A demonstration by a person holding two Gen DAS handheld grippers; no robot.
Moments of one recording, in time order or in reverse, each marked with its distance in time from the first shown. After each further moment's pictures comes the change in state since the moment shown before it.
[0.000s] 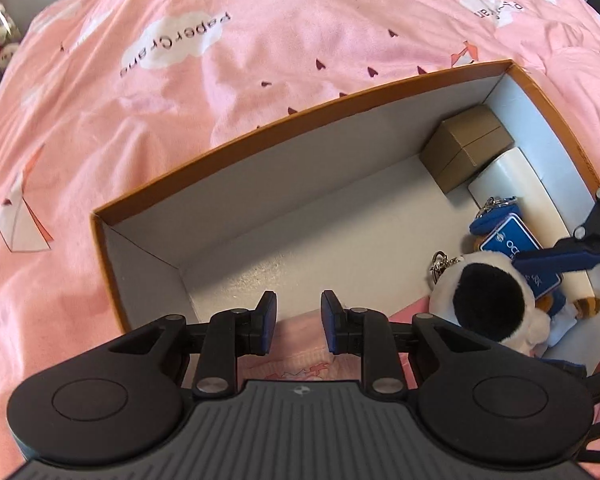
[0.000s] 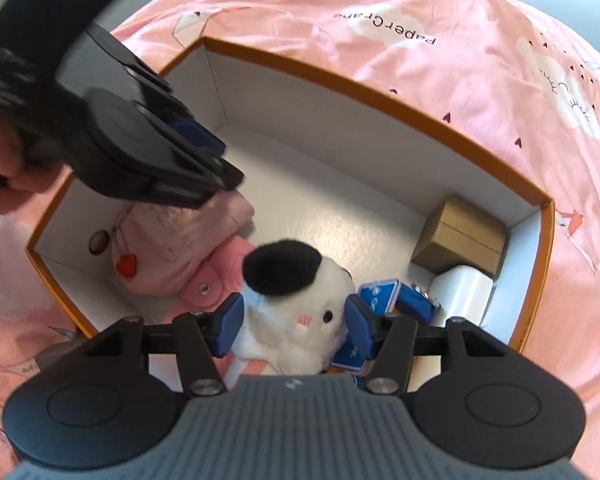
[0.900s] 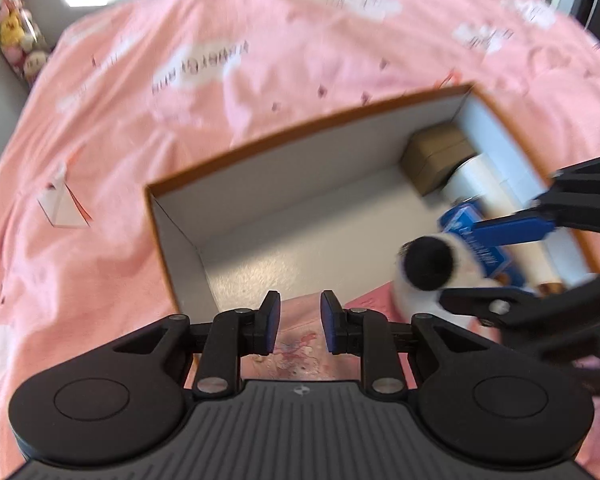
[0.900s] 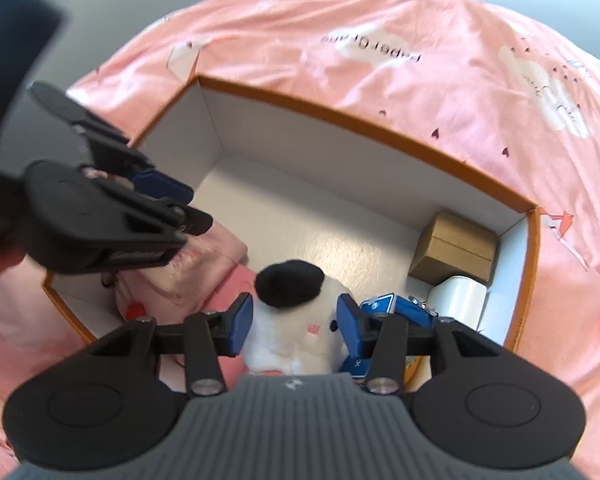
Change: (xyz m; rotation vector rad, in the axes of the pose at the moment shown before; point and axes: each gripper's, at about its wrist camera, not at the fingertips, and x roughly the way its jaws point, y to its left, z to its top) left arm -0.071 -0.015 -0.043 -0.025 -0.133 0.029; right arm -0.023 0.007 -0.004 0.072 -0.098 -0.023
